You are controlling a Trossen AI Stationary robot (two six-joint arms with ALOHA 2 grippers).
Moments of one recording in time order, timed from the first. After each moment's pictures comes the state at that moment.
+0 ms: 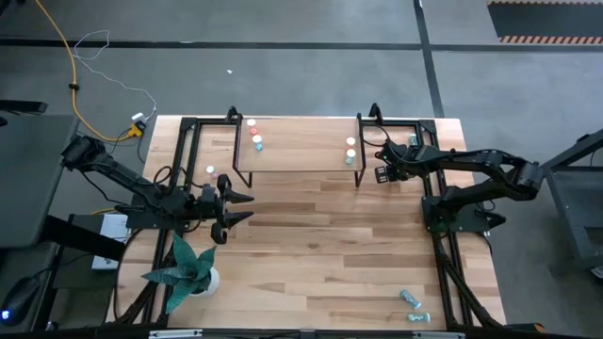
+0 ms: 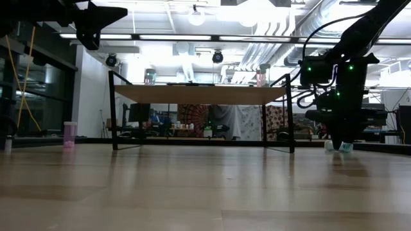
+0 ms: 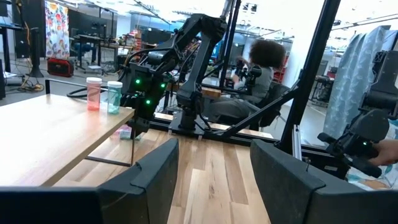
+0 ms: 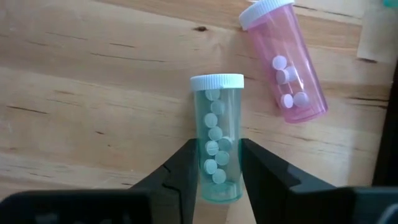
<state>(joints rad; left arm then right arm) -0.33 0.80 0.21 0.68 -0.51 -0.13 -0.61 1.27 0.51 -0.61 0.24 0.75</state>
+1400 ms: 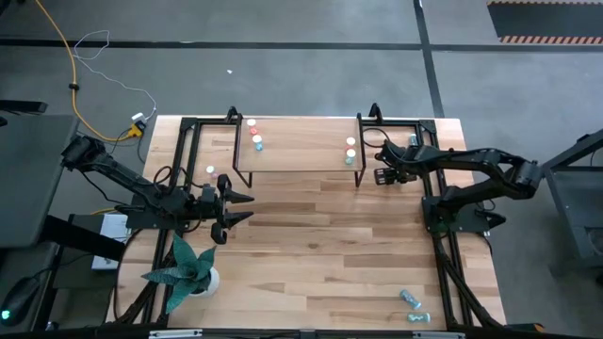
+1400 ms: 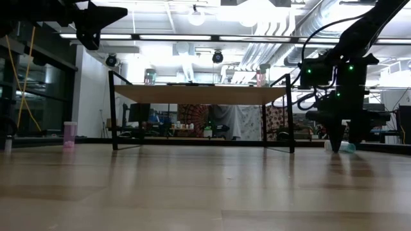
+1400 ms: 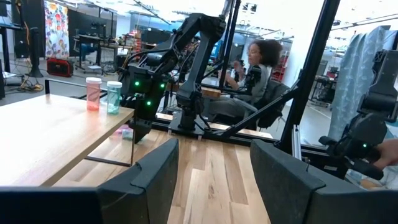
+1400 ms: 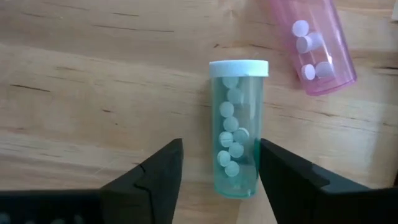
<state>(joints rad) -0.33 0.80 0.21 0.68 -0.51 -0.13 -0.61 1.30 0.51 -0.62 0.17 0.79</state>
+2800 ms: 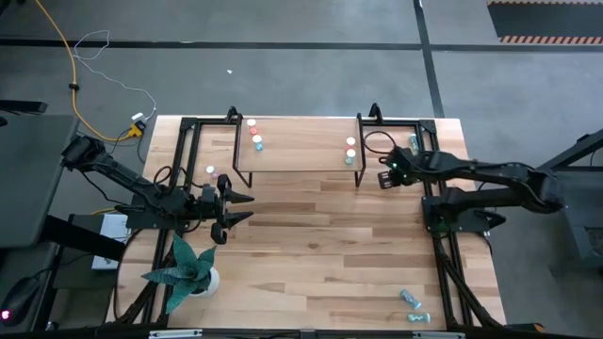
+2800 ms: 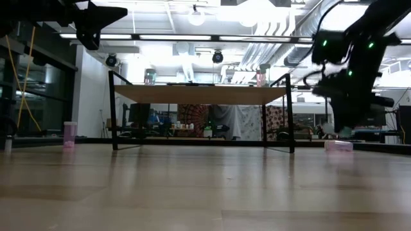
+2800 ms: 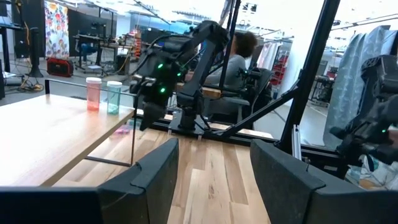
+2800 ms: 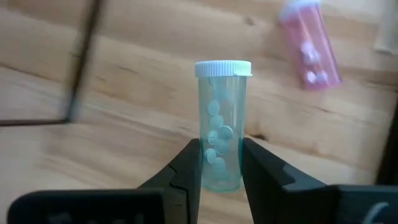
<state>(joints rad) -0.33 0.80 0.21 0.68 -0.51 -0.13 -0.45 0.99 0.51 -0.74 0.21 0.81</state>
